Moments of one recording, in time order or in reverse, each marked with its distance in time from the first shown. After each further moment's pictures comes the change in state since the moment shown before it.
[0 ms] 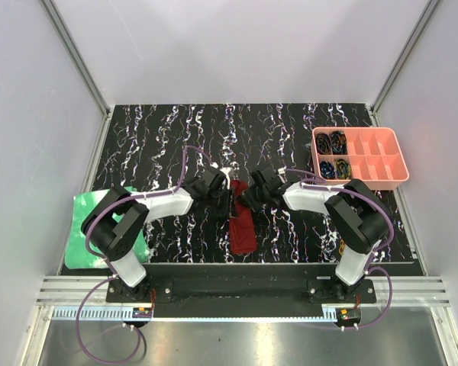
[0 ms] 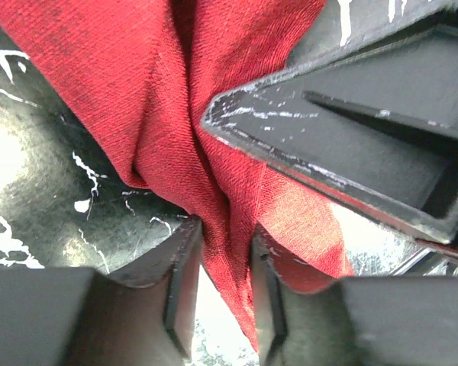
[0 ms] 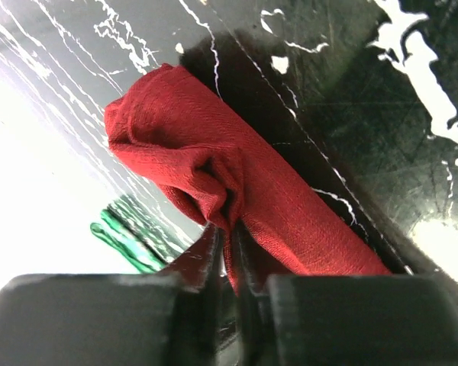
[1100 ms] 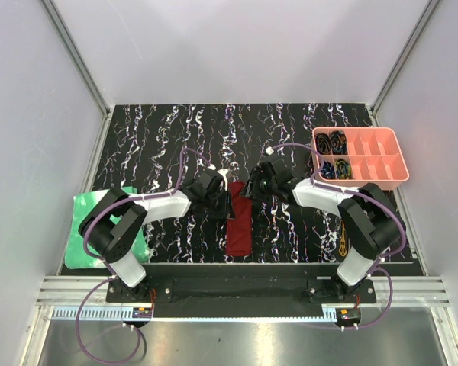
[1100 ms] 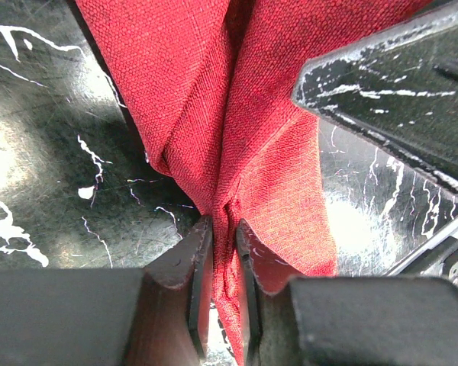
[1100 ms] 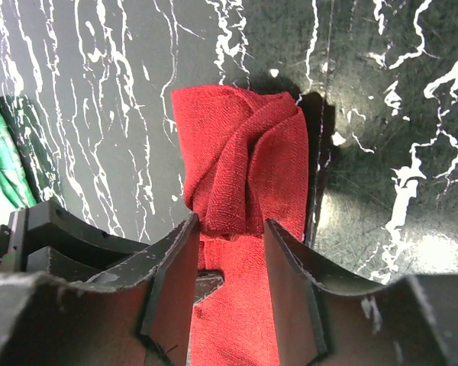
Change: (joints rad) left arm 0.005 -0.024 -0.047 0.034 0.011 -0.021; right arm -0.072 -0.083 0.006 0.006 -0.097 -0.771
